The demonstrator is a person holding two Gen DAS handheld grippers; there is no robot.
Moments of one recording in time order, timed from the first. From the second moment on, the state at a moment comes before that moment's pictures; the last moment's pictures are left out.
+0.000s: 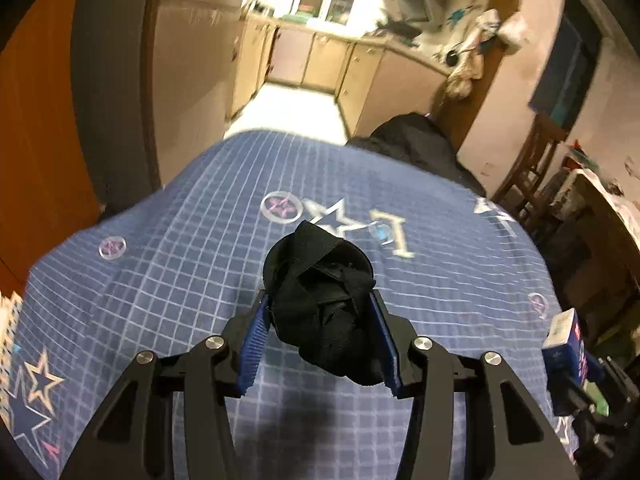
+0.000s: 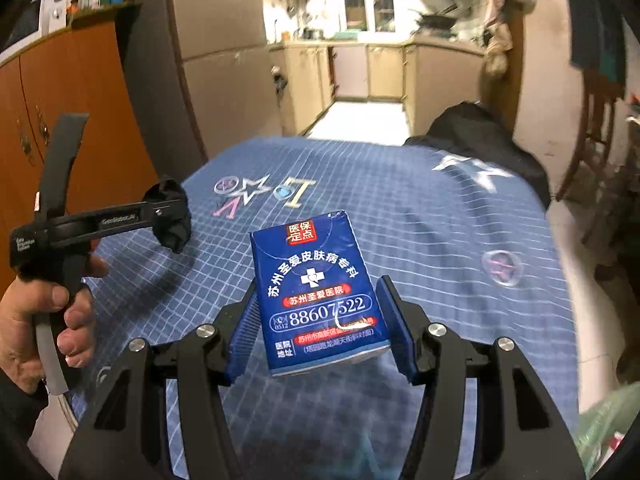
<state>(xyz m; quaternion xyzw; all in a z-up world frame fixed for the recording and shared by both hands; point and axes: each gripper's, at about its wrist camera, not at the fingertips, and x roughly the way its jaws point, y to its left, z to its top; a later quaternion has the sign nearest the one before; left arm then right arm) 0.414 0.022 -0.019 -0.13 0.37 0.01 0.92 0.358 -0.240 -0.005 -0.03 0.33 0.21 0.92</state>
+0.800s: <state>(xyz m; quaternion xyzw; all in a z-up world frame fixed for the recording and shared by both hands) 0.291 -0.220 0.075 -0.03 0.28 -0.16 0.95 0.239 -0.397 0.045 0.02 0.26 0.04 0.97</state>
